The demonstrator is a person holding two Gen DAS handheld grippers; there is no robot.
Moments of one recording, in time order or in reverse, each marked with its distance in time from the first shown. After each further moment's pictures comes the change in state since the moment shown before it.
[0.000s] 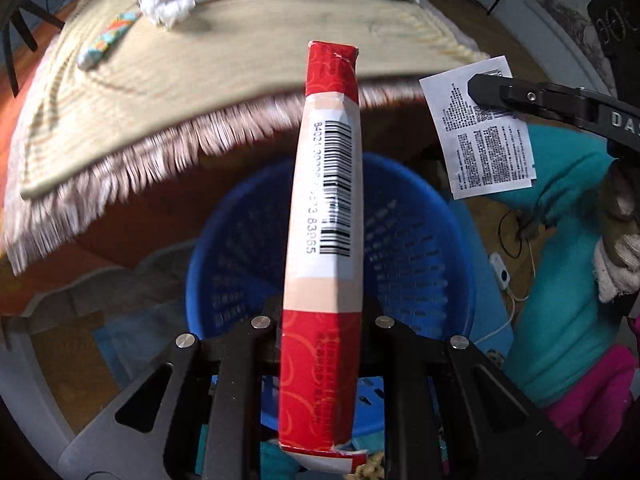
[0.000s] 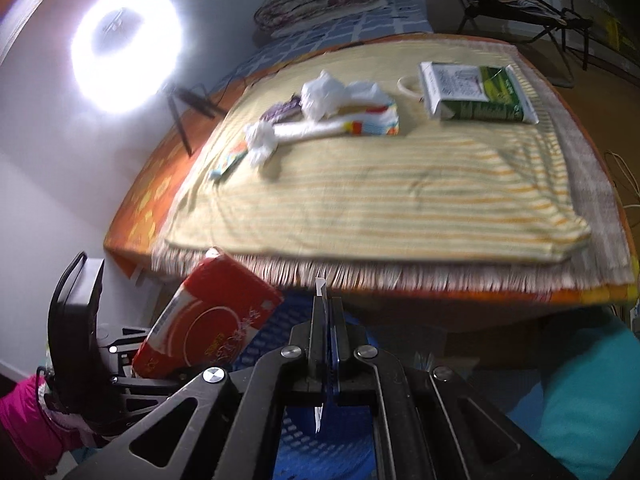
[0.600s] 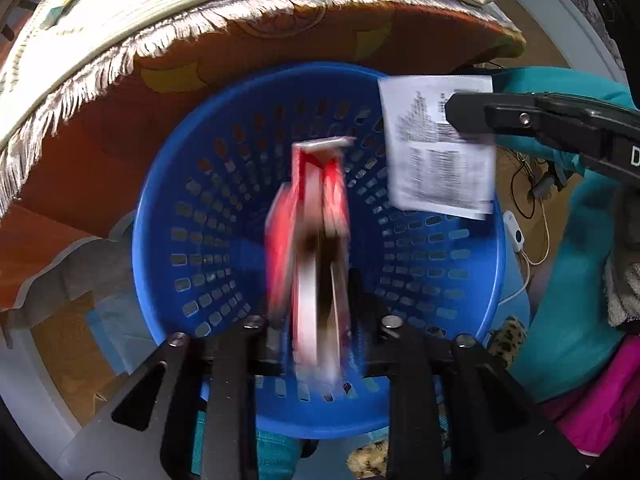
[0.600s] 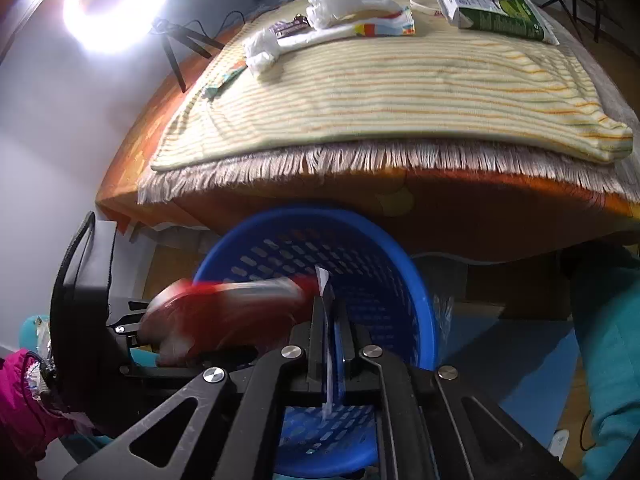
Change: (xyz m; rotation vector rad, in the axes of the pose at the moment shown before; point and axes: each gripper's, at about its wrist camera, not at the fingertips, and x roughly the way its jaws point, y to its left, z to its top) left arm 0.045 -0.021 -0.021 0.041 0.124 0.019; right arm 0.049 0.003 -0.048 0.022 0.155 0.012
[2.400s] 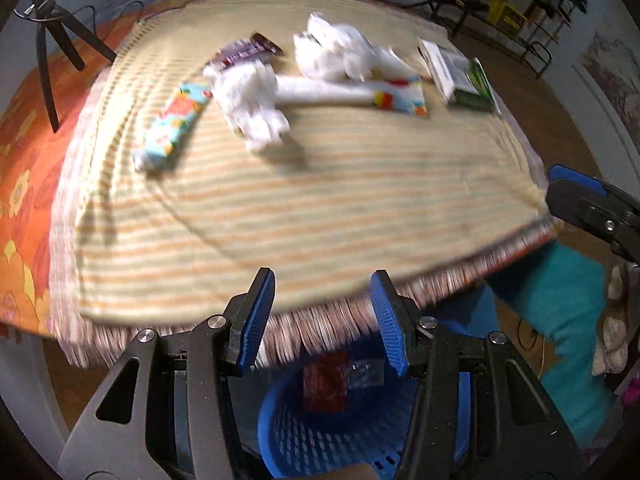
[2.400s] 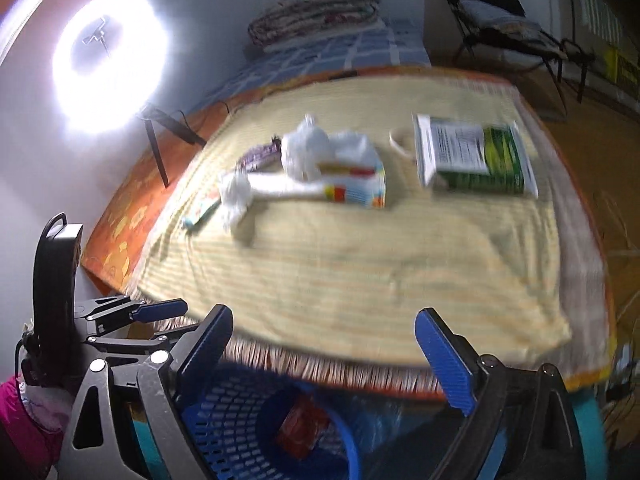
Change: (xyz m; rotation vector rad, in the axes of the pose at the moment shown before) left arm -0.082 0.088 0.126 -0.236 -0.272 0.070; right arm -0.064 -0.007 0.129 -0.077 -0.234 -0.106
